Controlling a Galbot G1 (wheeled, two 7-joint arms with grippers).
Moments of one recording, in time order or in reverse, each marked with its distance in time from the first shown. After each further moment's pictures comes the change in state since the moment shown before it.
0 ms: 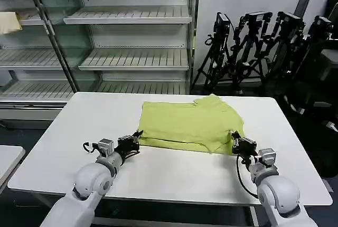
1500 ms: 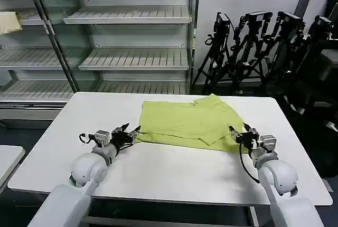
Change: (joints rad) left arm -0.026 0.067 0.015 0.007 0.001 0.008 -0.017; right arm -0.043 -0.029 0.057 0.028 0.078 -0.057 0.056
